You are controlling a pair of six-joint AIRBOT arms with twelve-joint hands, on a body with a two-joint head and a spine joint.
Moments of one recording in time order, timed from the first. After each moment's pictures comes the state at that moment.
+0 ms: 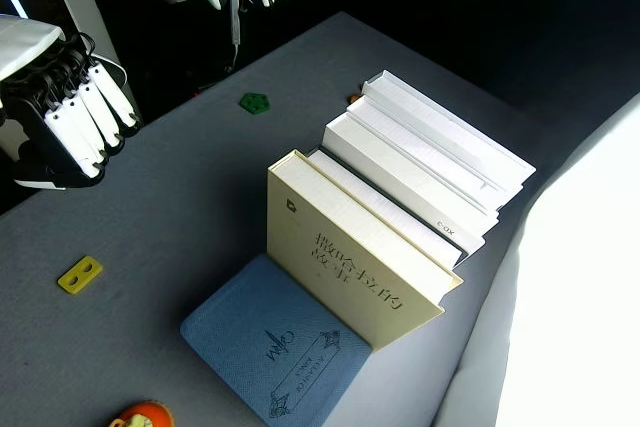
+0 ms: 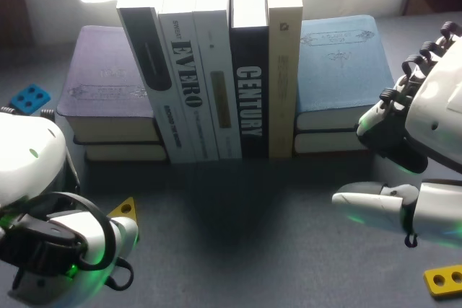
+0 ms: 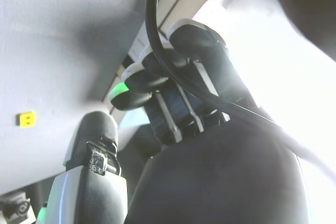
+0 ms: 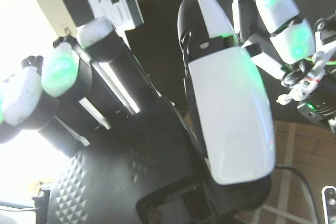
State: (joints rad) left arm -0.28 -0.81 0.14 -2.31 -1.74 2.99; right arm -0.41 -0.58 0.46 0.23 0.48 -1.55
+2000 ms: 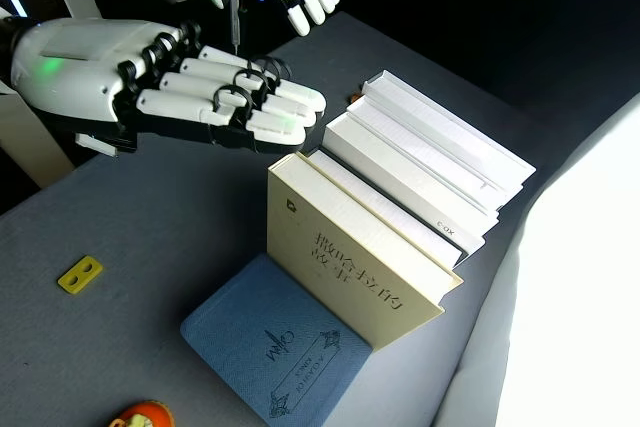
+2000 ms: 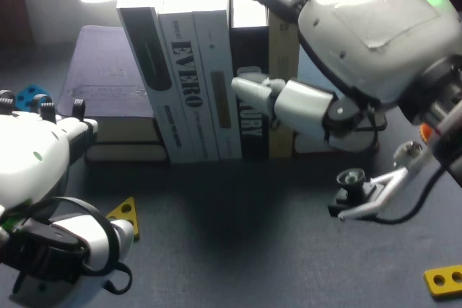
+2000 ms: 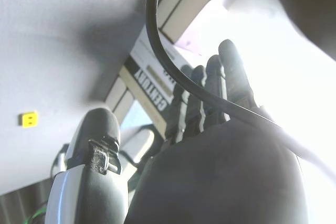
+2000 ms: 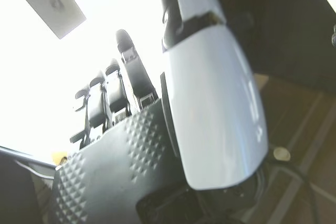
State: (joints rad) left arm -0.29 -0.81 0.14 -2.32 -1.74 2.99; right arm -0.35 -1.10 0.69 0.74 0.99 -1.98
